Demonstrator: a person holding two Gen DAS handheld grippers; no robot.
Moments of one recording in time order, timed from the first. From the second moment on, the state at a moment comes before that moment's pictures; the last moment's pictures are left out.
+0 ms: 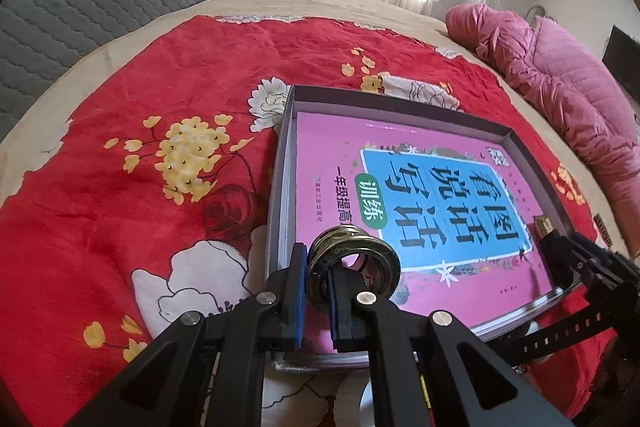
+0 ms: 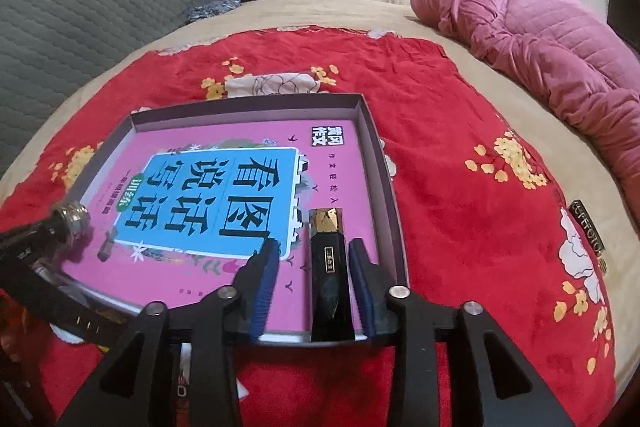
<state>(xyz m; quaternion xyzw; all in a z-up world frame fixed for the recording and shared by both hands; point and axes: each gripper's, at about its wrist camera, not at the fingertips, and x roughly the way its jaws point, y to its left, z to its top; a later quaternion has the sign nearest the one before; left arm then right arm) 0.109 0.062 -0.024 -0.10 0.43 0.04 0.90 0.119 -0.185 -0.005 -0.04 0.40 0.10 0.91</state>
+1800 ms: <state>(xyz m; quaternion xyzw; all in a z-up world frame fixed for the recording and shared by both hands) 0.077 0.056 -0.009 -0.05 0.44 0.00 0.90 0.070 -0.200 0.030 -0.03 0.37 0.09 0.92</state>
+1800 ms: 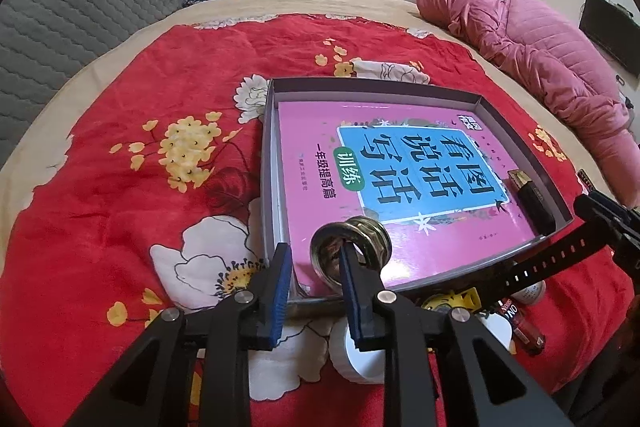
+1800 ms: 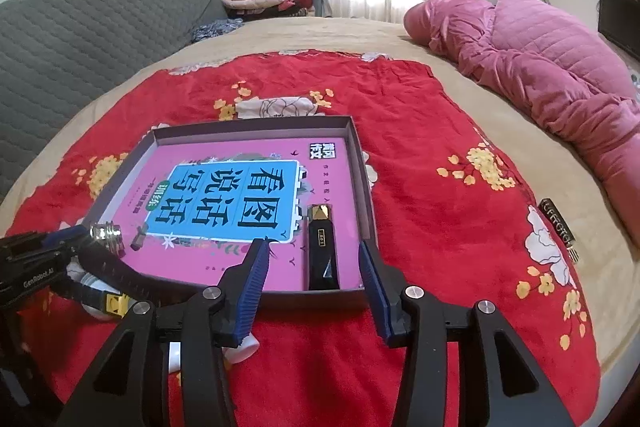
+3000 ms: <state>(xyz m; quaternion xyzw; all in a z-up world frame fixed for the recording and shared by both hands) 0.056 0.072 0.014 -0.06 0.40 0.03 0.91 0.055 -0.207 0.046 -0.02 0.35 0.10 0.93</state>
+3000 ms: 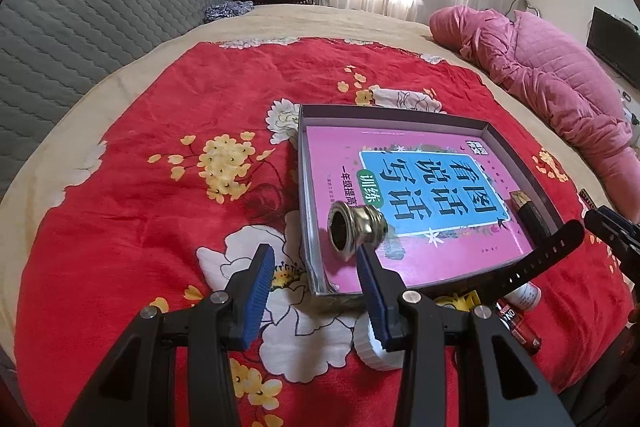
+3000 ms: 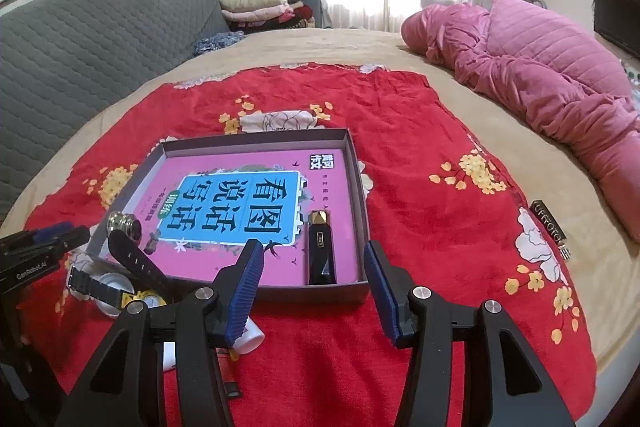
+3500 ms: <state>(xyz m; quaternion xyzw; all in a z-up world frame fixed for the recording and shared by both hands) 0.039 0.067 0.039 -0.07 0.36 0.02 0.93 0.047 -0.210 0.059 -0.01 0.33 0.11 0.94</state>
